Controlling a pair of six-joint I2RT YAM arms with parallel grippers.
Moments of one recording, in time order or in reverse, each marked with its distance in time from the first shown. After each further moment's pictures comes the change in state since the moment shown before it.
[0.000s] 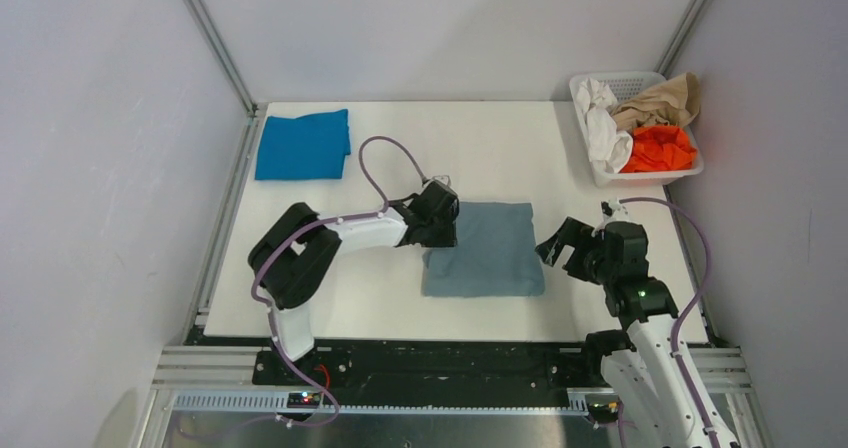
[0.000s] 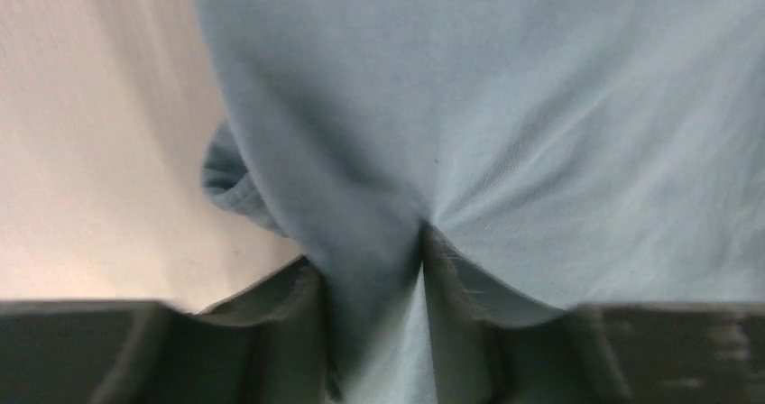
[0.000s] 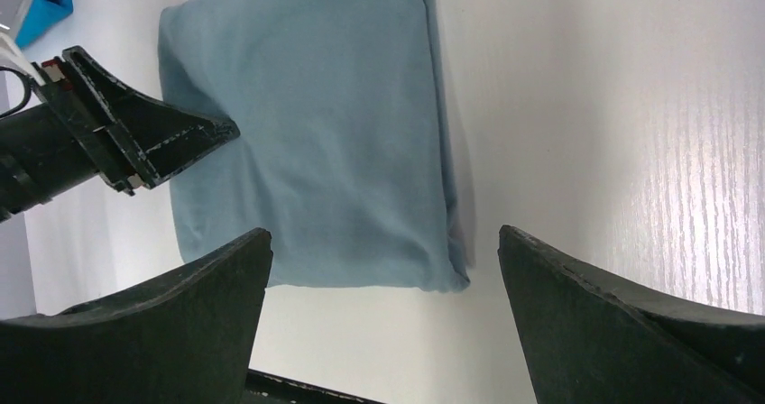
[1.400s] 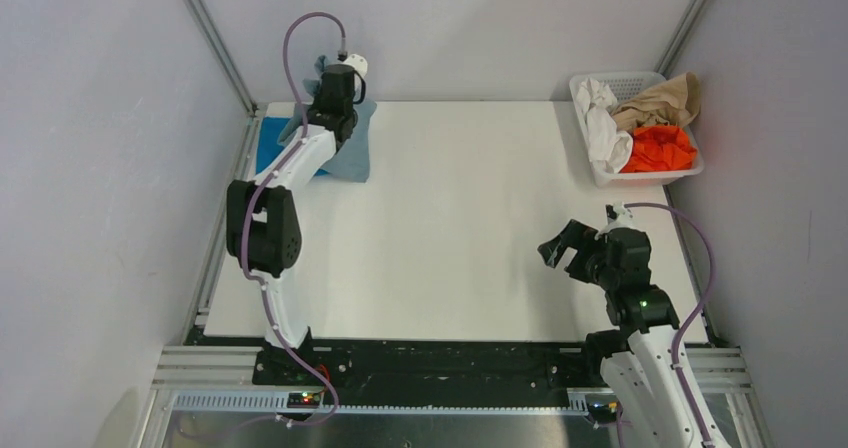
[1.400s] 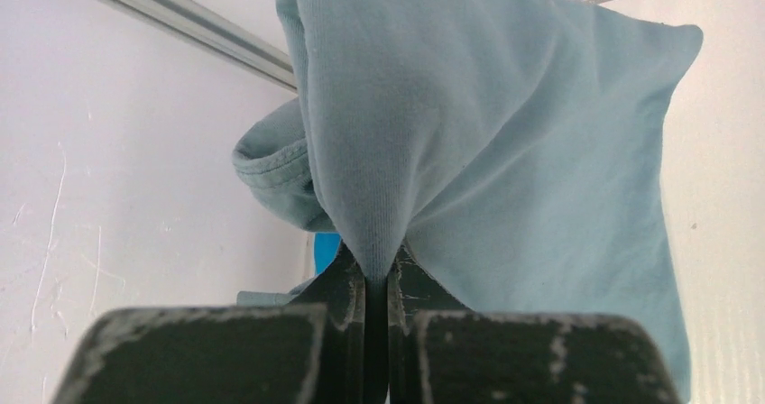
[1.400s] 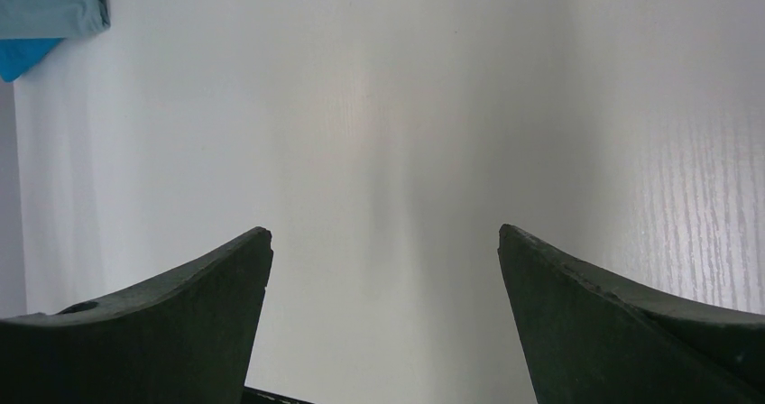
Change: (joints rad) left arm 0.541 0.114 0.578 0.059 -0.552 1.126; right arm -0.003 -0.070 -0.035 0.019 0.018 0.000
